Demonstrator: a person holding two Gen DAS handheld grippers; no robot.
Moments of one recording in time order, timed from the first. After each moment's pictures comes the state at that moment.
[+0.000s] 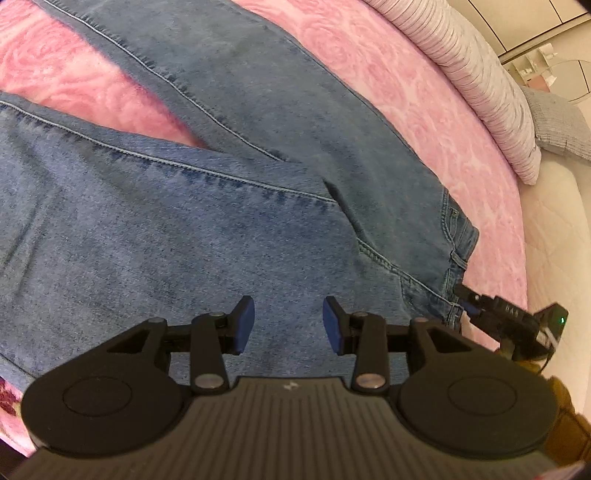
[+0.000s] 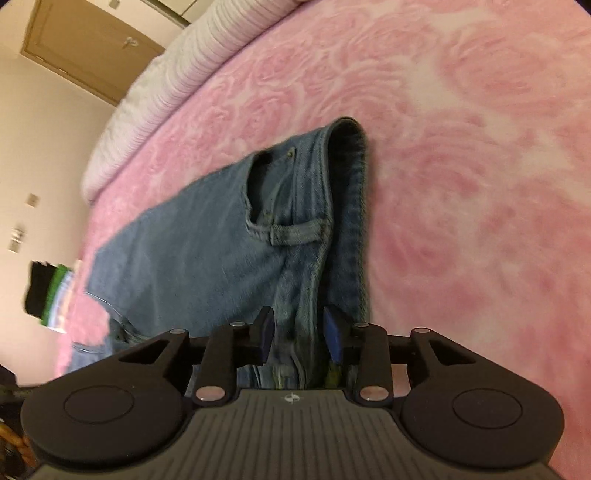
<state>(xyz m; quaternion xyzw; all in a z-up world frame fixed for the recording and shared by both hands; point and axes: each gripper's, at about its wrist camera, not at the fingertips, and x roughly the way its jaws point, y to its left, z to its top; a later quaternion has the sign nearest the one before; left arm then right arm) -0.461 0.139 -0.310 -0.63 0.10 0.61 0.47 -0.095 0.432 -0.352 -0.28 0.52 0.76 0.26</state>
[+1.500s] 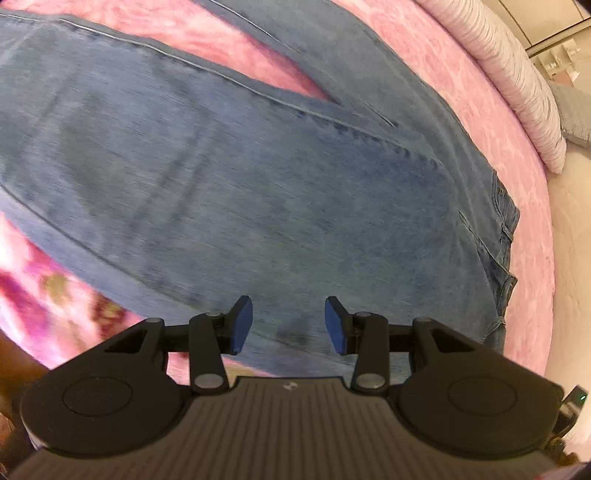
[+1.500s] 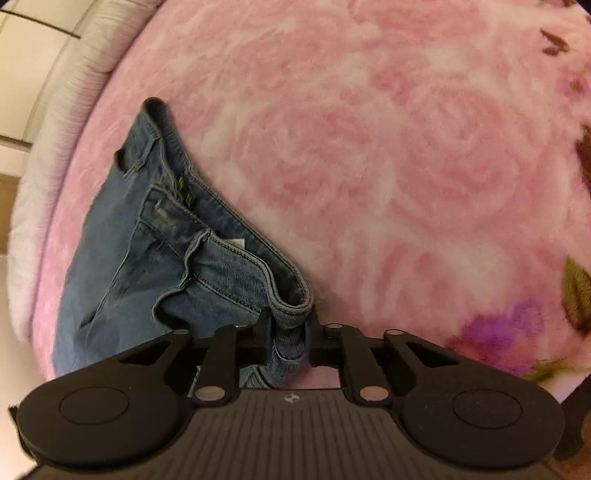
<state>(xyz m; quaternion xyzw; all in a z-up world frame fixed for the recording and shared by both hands) -0.522 0.030 -0.316 -0.63 0.13 0.62 0.45 -0.009 0.223 -0.333 -0.23 0.63 0.55 0.49</state>
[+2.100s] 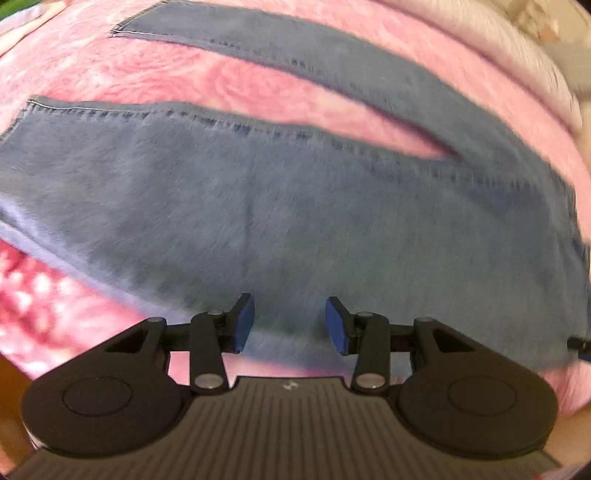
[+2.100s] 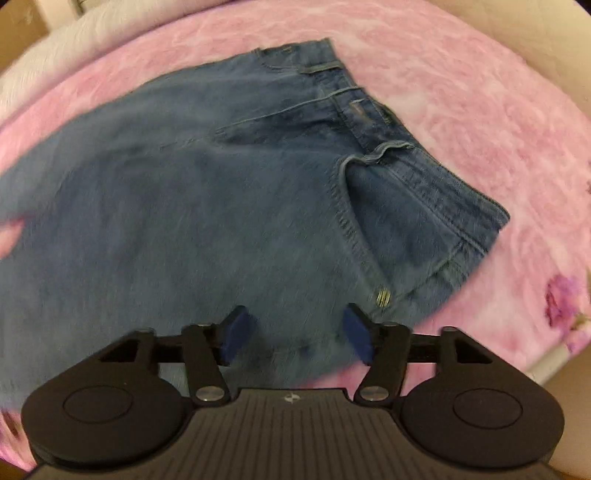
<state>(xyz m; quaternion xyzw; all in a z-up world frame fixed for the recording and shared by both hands) -0.643 -0.032 -0.327 -0.52 0.25 0.66 0.48 -0.225 0.116 -0.319 -0.41 0.41 0.62 0.53</state>
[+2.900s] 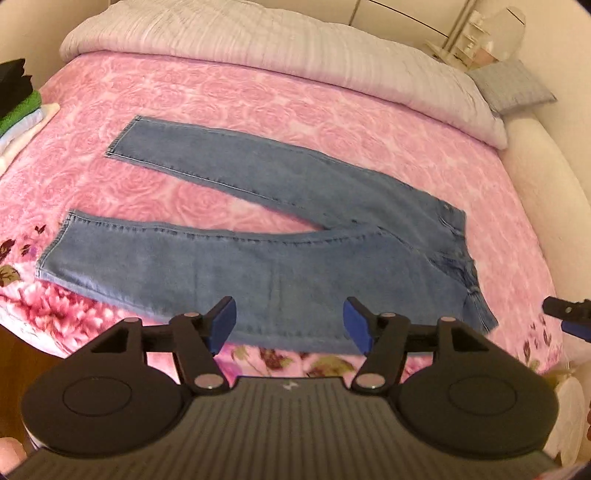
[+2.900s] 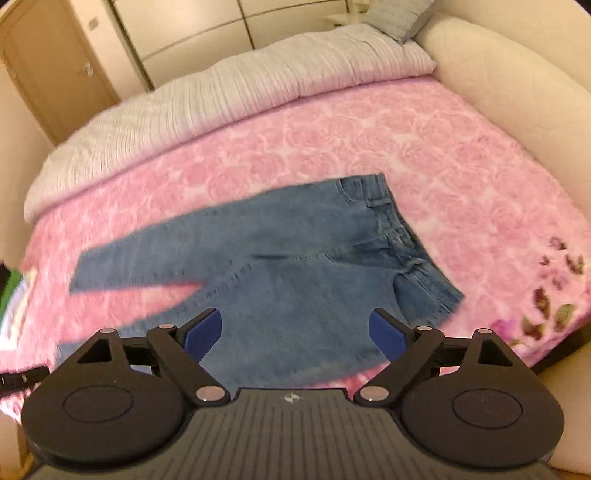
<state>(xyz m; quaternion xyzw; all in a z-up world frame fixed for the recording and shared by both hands) -0.542 -0.077 -0.068 -0.45 0.22 0.67 0.55 -0.235 0.044 -0.059 -0.32 0.38 0.70 0.52</state>
